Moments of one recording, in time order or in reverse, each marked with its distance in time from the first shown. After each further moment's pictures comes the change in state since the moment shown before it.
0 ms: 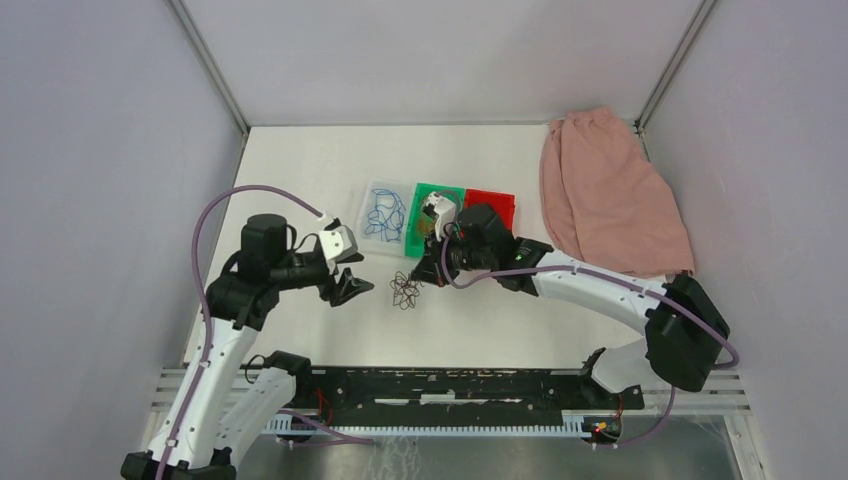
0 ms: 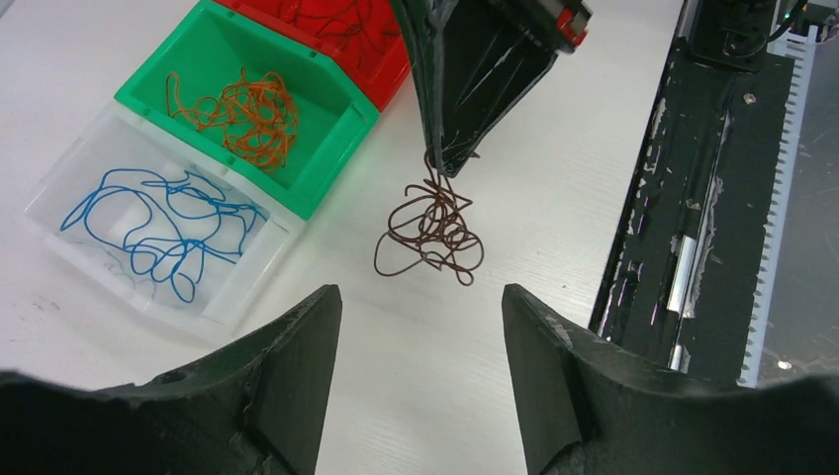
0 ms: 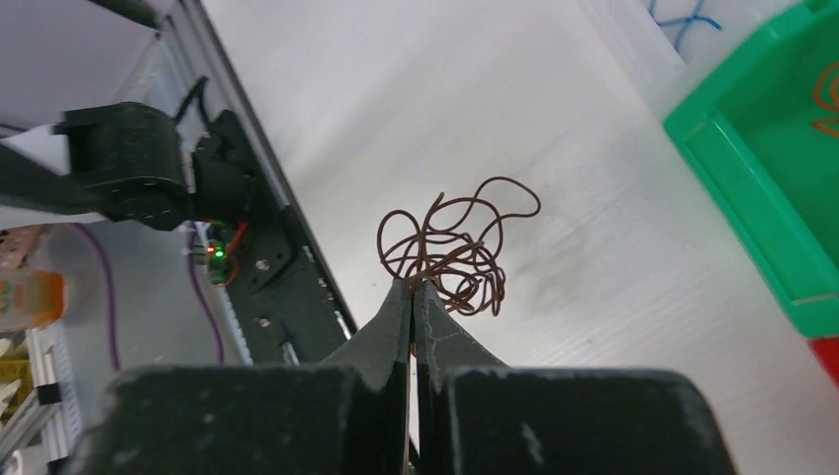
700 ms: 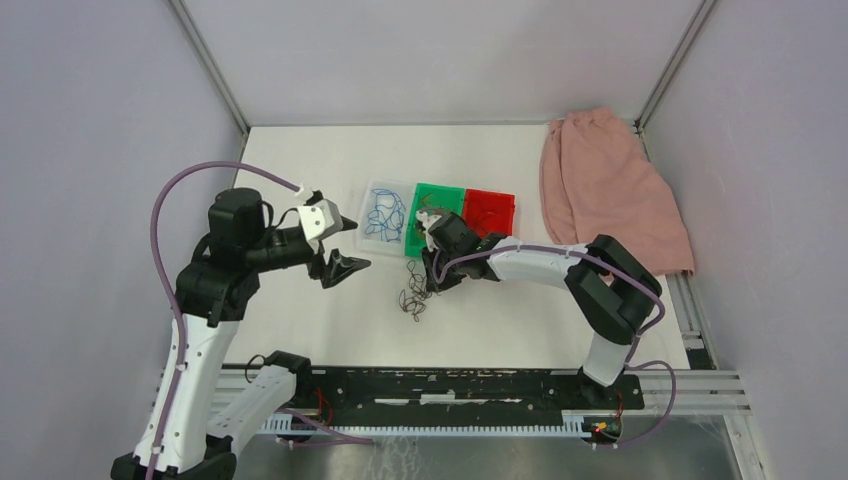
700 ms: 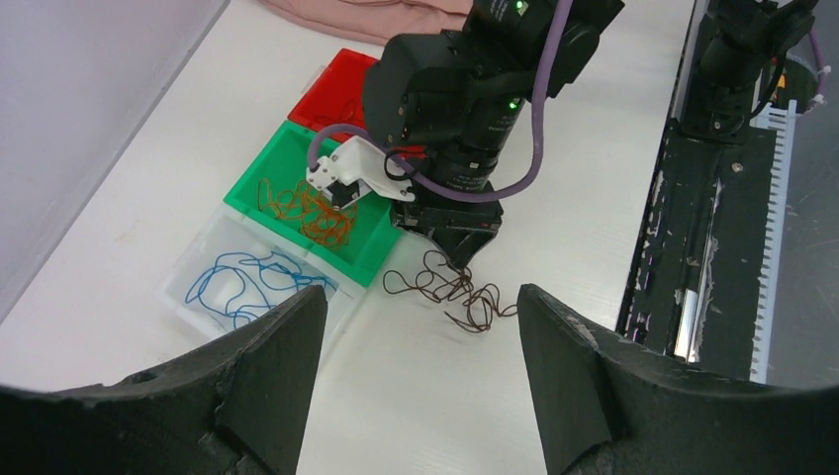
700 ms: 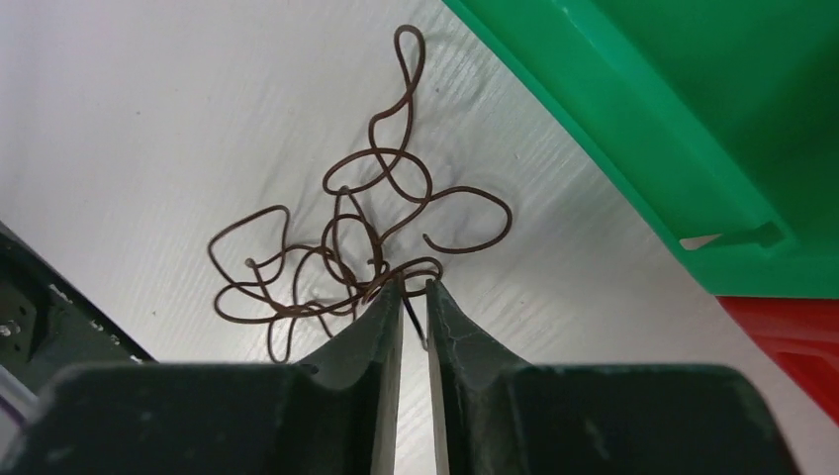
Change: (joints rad) left arm 0.000 0.090 0.317 -0.061 0.032 -0.026; right arm -0.017 0.332 0.122 -0.200 0.196 -0.016
